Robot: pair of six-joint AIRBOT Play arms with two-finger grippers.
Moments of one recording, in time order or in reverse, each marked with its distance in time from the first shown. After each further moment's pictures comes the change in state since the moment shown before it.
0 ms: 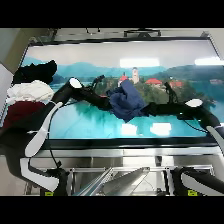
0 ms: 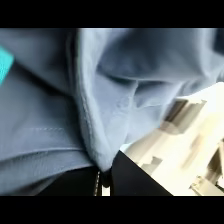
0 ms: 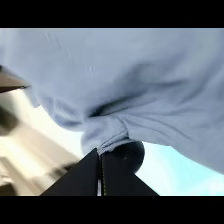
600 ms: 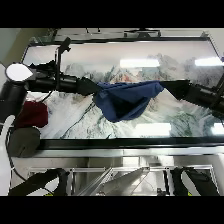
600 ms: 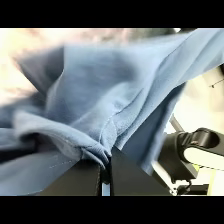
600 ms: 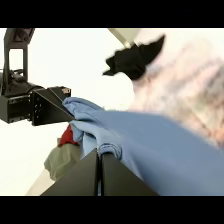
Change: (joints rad) left arm 0.113 0.469 0.008 -0.187 -0.105 0.035; right arm -0.167 0.450 0.148 0.281 0.187 -0.075
